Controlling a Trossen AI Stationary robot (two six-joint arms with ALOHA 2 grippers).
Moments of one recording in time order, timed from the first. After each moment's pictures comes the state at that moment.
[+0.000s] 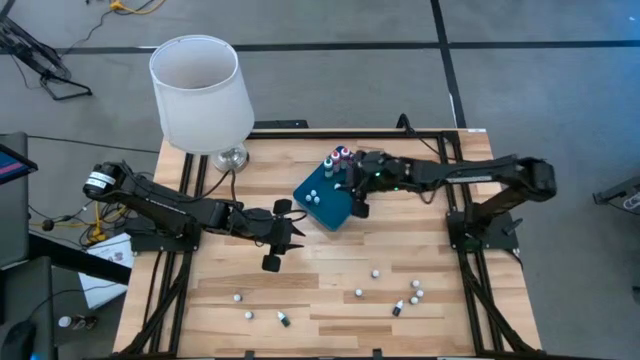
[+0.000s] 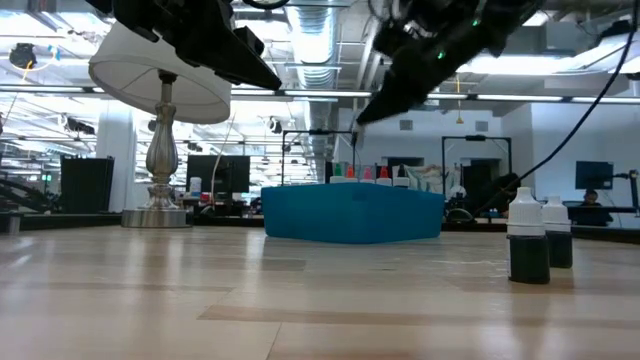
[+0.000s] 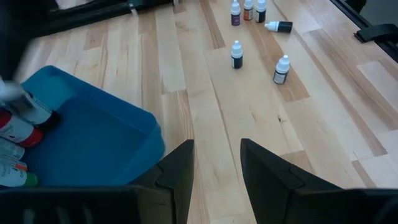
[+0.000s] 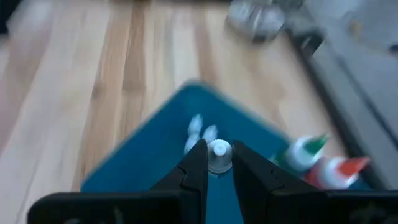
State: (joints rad) left arm -0.22 1.34 0.80 -0.01 -0.14 0.11; right arm -0.19 1.45 0.93 -0.10 -0.01 -0.24
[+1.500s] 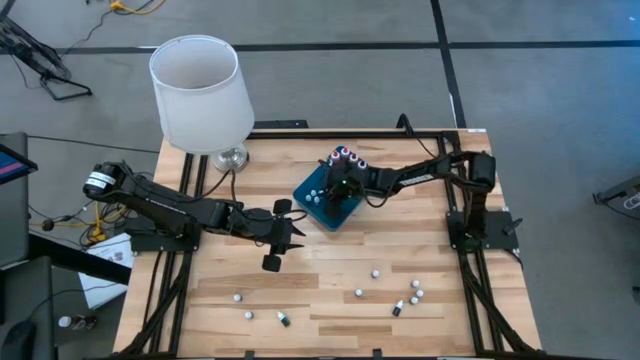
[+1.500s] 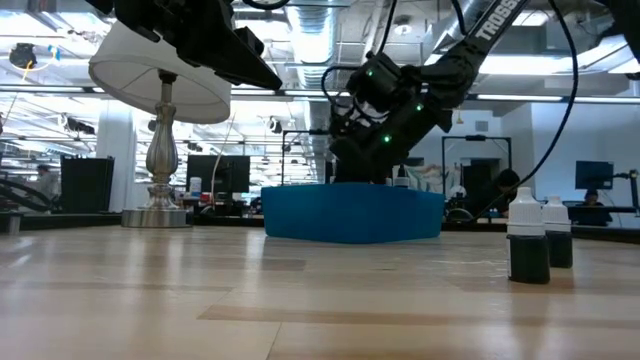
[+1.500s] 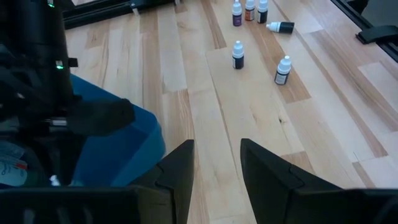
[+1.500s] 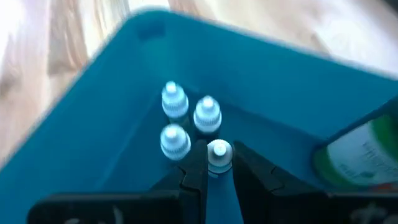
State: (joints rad) left arm -0.22 1.34 0.80 -0.01 -0.15 0.10; right arm -0.24 1.90 1.00 0.15 0.00 0.00
